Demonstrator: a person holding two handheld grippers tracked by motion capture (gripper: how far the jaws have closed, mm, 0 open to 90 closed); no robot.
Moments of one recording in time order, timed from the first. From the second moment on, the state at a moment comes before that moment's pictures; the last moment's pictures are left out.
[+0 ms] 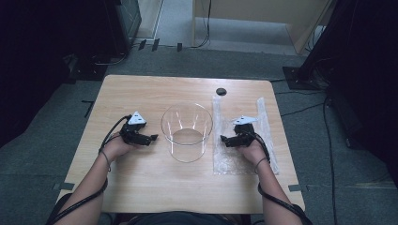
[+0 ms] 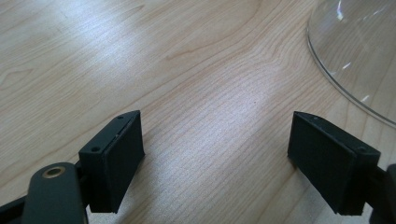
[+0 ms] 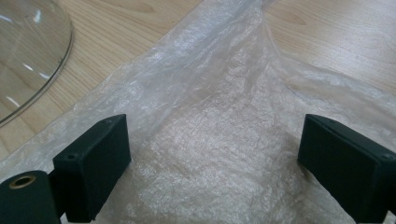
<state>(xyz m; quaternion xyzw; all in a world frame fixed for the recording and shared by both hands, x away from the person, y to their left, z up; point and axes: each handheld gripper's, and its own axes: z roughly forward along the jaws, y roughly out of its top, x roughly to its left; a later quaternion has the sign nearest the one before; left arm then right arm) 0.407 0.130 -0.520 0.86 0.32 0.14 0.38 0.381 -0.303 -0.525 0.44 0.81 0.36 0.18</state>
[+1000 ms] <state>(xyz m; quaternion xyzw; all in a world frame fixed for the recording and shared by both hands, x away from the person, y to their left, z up) 0.409 0.128 -0.520 0.85 0.33 0.14 0.37 0.385 -0.301 -0.525 0.43 0.81 0.36 0.17</state>
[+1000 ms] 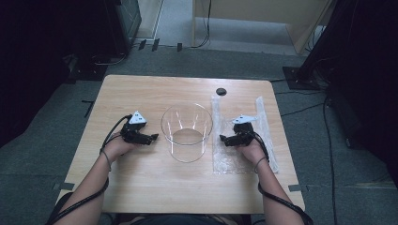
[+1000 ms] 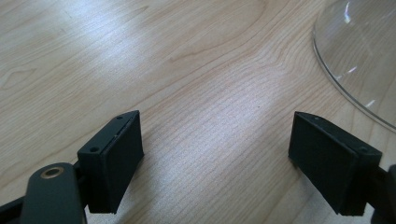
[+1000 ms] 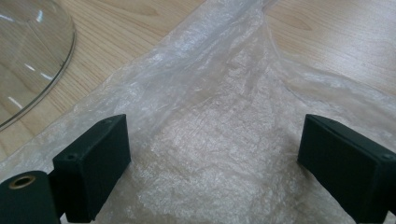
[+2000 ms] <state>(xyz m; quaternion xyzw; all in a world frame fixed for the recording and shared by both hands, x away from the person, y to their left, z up) 0.413 0.128 -0.514 0.85 0.37 0.12 0.36 0.390 -0.297 -0.510 0.45 0.81 0.35 0.16</state>
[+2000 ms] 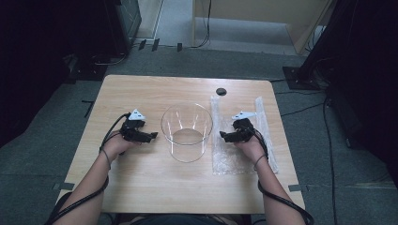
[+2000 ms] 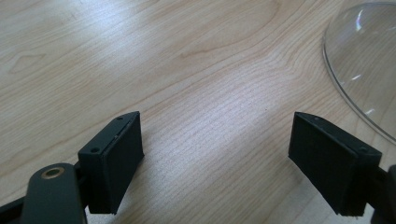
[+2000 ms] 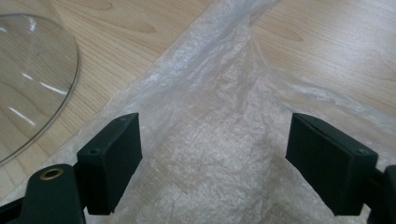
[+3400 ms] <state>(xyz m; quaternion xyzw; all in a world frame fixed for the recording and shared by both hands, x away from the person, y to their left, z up) 0.427 0.107 -0.498 0.85 0.35 0.08 0.38 0.399 -0.253 -0.513 0.46 0.81 0.32 0.16</state>
